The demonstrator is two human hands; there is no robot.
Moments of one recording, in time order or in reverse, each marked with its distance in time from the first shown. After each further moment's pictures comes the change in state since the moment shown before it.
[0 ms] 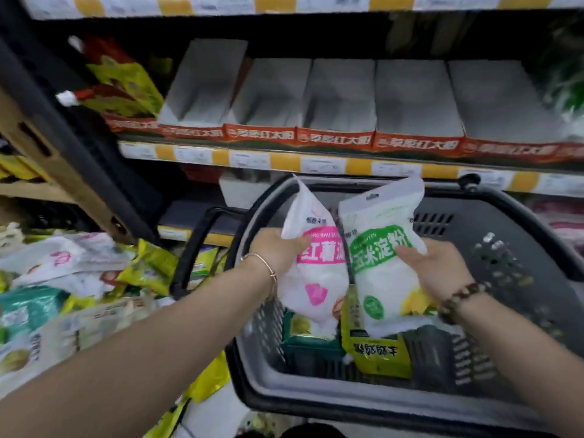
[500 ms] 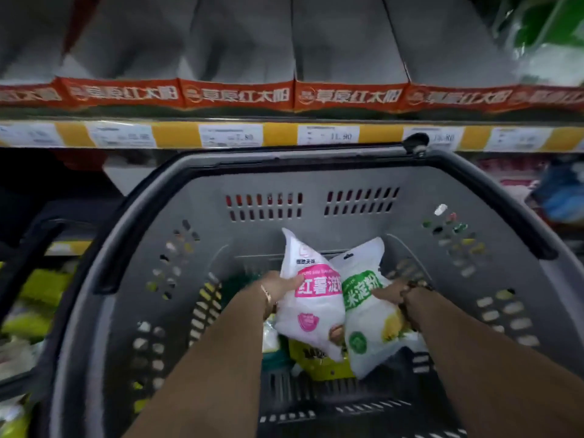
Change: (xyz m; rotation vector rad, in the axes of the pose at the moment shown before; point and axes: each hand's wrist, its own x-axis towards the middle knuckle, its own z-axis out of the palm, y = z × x) left_hand 0.132 -0.138 0.129 0.248 -0.431 -0.405; right_hand 0.103 0.173 0.002 -0.414 -0.454 0.679
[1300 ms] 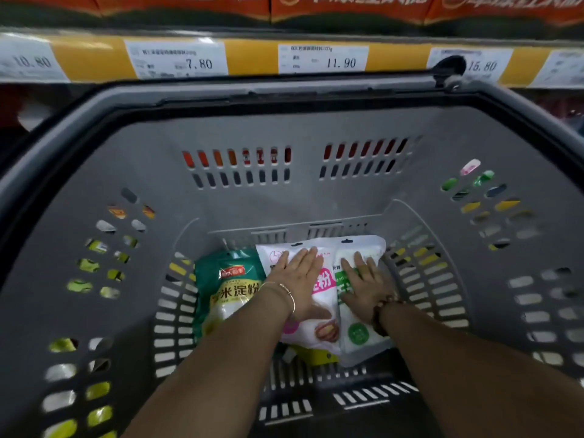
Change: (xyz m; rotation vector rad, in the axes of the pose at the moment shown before) left_hand 0.060 -0.035 0.053 1.543 -0.068 0.516; right_hand 0.069 0.033 0.074 -0.597 0.188 -0.317
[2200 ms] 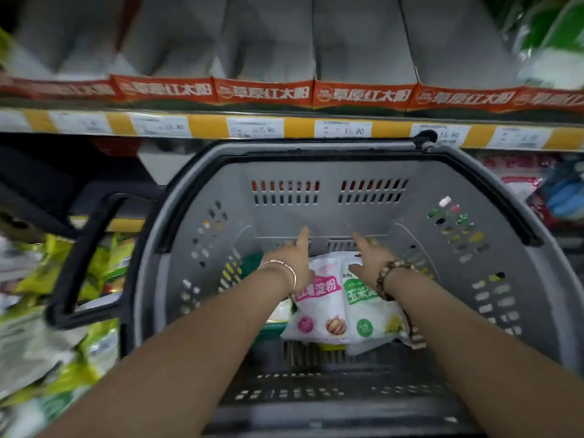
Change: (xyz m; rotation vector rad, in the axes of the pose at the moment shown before) left_hand -0.125 0.003 -0.103 -0.320 0.178 -0.316; right_hand -0.087 -0.054 -0.117 0.079 0.182 -0.112
